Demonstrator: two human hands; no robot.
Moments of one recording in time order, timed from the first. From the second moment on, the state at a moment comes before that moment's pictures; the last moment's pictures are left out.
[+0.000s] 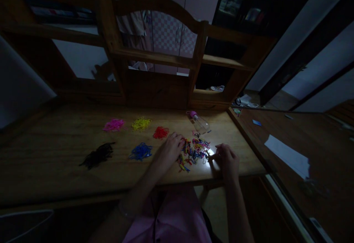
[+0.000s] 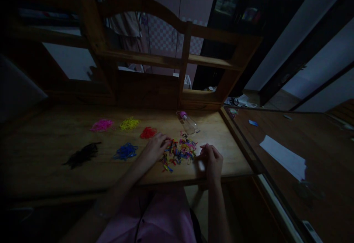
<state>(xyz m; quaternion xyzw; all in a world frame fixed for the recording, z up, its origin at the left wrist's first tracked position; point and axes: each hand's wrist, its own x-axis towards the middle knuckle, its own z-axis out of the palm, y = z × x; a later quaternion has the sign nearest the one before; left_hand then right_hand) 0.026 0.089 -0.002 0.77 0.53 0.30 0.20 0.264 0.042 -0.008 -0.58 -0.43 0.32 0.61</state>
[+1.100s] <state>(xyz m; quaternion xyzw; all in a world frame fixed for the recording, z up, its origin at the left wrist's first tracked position) 0.080 0.111 0.004 0.82 0.42 0.29 0.25 0.265 0.041 -0.012 -0.56 -0.41 0.37 0.62</state>
